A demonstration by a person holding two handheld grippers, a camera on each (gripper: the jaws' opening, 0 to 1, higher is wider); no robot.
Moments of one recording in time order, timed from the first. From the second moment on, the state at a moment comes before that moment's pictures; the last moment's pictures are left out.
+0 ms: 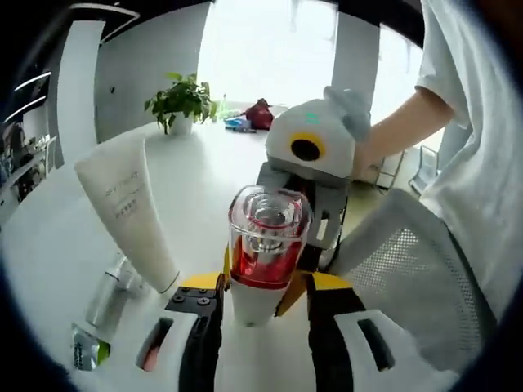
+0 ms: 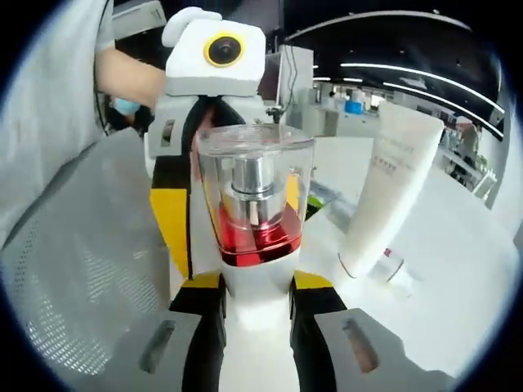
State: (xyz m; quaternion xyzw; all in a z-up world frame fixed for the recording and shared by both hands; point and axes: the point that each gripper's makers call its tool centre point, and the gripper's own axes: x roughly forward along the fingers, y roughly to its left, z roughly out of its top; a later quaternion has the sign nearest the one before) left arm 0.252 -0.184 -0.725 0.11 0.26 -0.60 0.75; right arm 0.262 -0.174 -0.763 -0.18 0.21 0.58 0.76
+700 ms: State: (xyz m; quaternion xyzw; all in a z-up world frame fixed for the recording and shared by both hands) left arm 0.265 -0.130 -0.736 0.02 0.29 -0.49 0.82; right arm 0.340 -0.211 -0.760 -0.18 0.22 0.55 0.79
